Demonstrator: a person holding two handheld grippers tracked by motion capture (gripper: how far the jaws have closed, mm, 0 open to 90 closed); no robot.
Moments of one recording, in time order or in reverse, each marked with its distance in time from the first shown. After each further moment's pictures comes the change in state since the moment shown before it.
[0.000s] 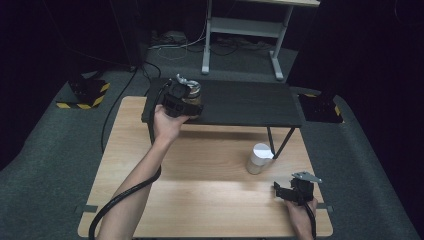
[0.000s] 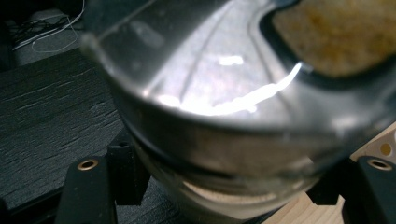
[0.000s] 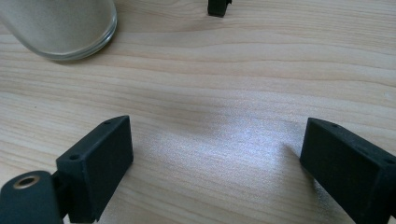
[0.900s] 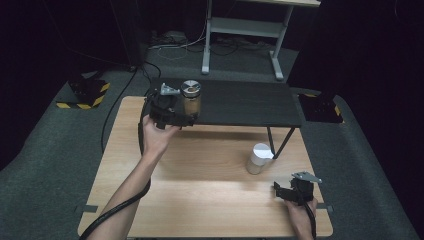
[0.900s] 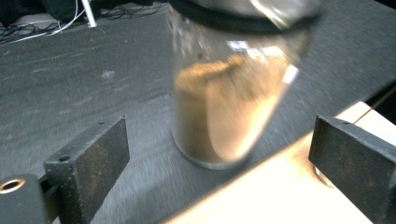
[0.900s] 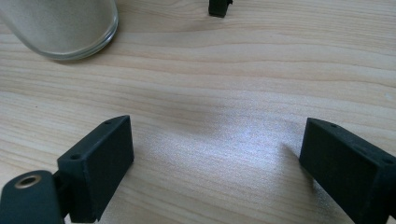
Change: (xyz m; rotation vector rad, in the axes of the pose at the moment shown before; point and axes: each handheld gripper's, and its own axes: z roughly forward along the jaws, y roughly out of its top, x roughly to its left) left arm 0.014 -0.053 -0.034 -0.087 -0.054 -0.046; right arm 0.000 0.000 0.000 -0.002 0.002 -0.008
